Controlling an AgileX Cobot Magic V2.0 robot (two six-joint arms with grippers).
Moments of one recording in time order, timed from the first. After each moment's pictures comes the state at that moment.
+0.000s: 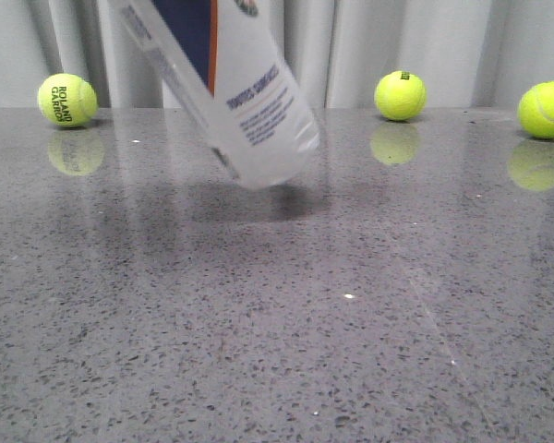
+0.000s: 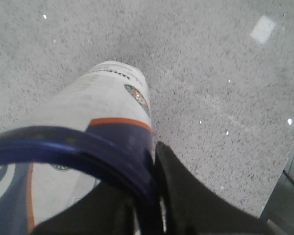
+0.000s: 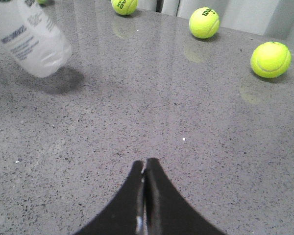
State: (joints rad) left arm -0.55 1.48 -1.62 -0.28 1.26 0.34; right arm 0.44 0.15 -0.50 -0.05 0.75 0.06
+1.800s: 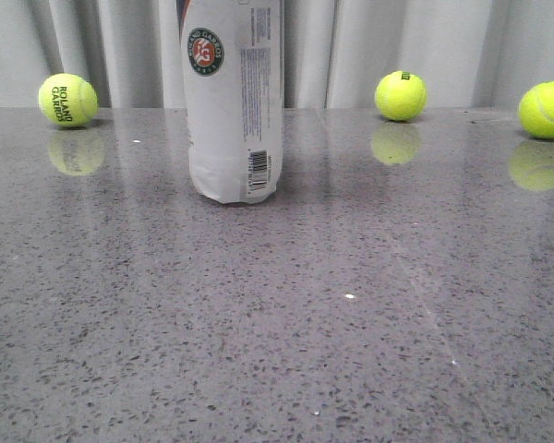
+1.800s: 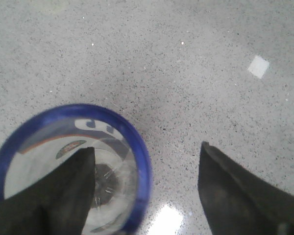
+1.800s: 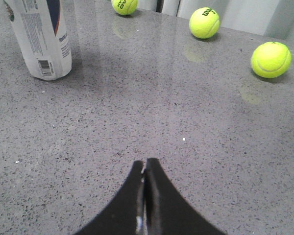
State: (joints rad) left arm -0.55 1.71 -1.98 -0.32 1.26 0.31; right arm 0.44 0.15 -0.50 -0.05 0.75 0.06
